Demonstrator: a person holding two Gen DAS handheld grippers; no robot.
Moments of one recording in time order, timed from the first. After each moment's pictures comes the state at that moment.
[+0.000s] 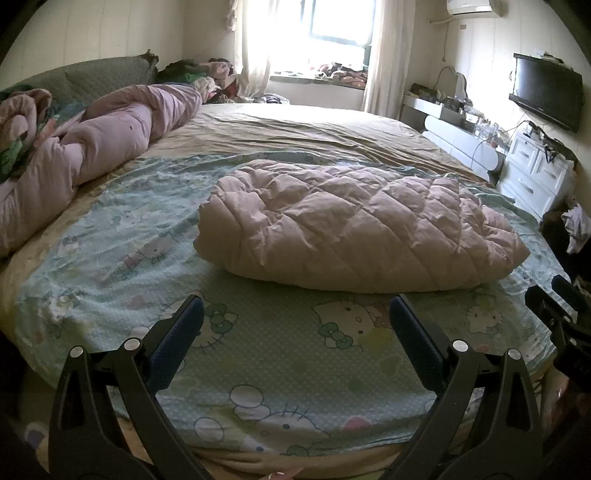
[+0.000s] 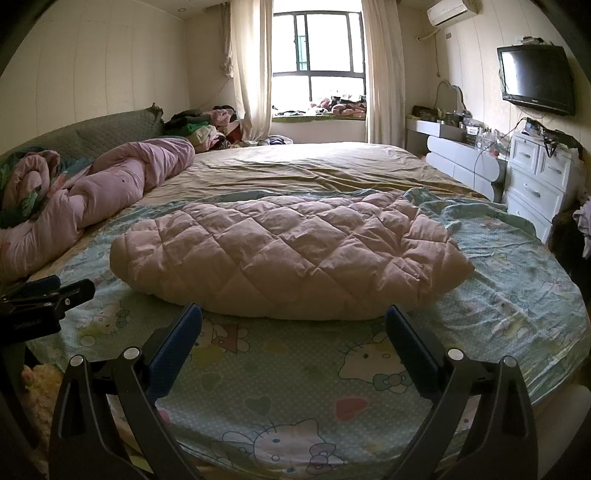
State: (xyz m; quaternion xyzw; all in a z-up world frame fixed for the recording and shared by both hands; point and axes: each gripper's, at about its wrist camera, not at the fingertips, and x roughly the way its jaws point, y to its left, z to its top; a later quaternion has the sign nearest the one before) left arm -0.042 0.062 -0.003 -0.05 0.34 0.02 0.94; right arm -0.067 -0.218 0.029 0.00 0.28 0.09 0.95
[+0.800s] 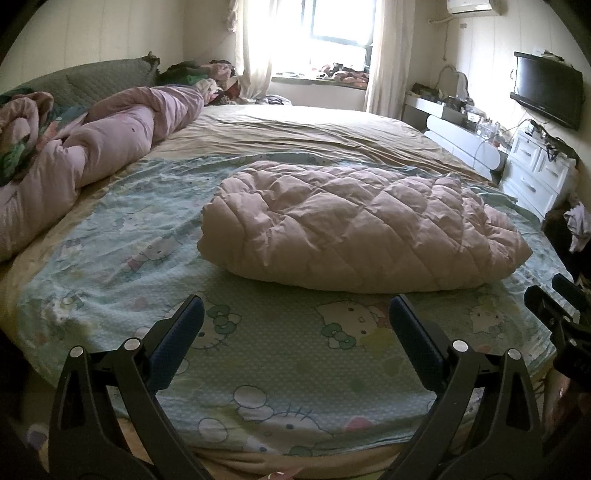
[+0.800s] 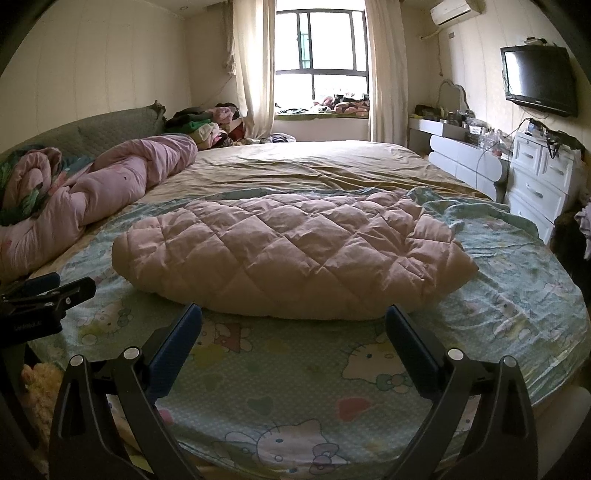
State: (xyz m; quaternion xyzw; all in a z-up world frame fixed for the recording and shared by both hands) left arm -0.040 0.067 -0.001 -0.05 0.34 0.02 0.94; right arm -0.068 -0.214 0.028 0.00 0.29 0.10 0.95
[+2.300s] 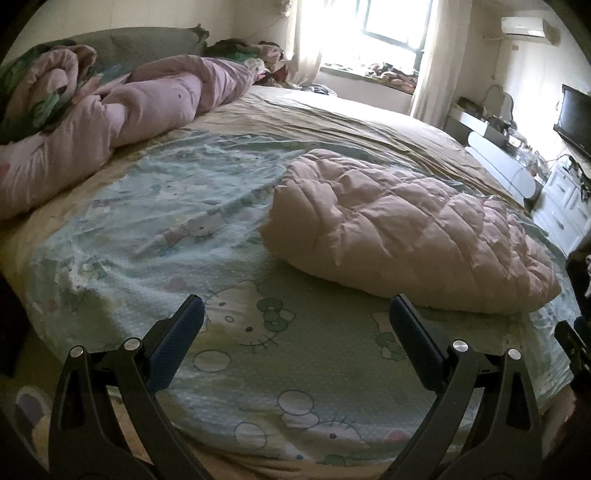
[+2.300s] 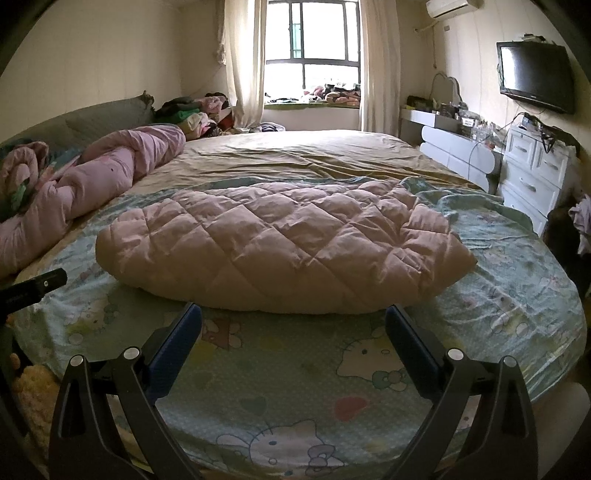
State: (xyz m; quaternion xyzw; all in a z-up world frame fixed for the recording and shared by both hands) left arm -0.030 0.127 -0.018 -0.11 0.36 0.09 0.92; right arm -0.052 -0.210 0.021 0.00 0.31 0.07 0.95
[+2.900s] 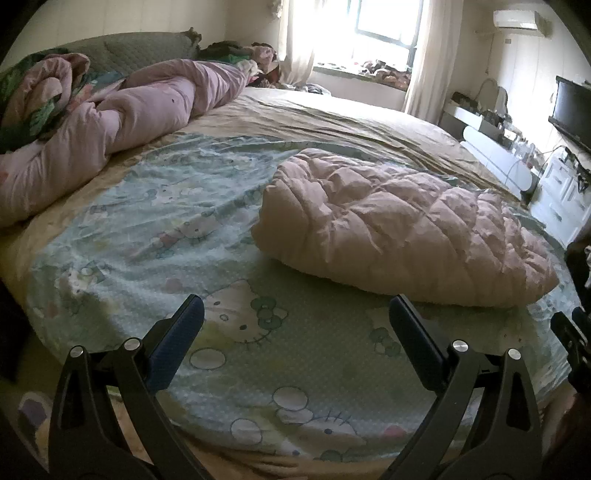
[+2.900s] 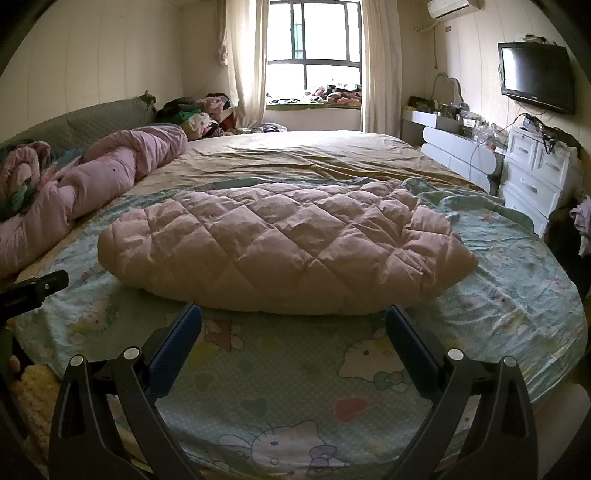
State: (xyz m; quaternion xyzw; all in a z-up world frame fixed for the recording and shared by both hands) left arm -0.033 0.113 -0.013 -0.09 0.36 0.09 0.92; right arm -0.051 -0.207 0.023 0.00 0.31 0.07 0.95
